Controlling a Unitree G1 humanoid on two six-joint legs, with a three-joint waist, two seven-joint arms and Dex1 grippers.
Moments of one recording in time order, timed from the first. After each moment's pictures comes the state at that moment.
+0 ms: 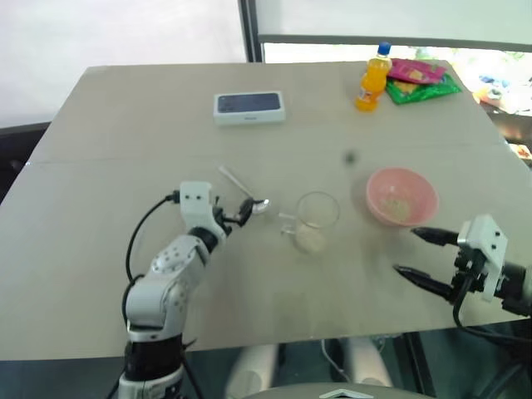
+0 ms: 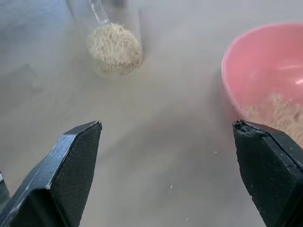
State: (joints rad) left arm -0.20 0.25 0.14 -0.41 -0.40 0.80 -0.11; right arm 0.22 -0.90 -0.33 -0.57 0.68 0.48 0.86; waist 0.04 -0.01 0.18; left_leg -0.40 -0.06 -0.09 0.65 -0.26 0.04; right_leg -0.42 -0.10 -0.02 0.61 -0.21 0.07
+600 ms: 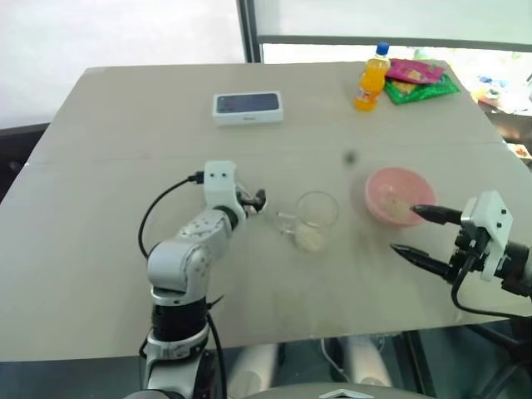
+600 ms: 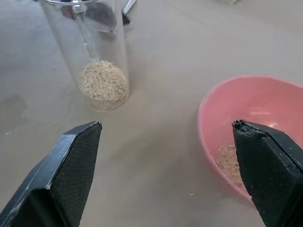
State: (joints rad) left arm -0.41 0.14 0.09 -0.40 -0.30 1.19 0.16; right arm 0.12 -0.88 -0.32 -0.58 0.67 0.52 0.82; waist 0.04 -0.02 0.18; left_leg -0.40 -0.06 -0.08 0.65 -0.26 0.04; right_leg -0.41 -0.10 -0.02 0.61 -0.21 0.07
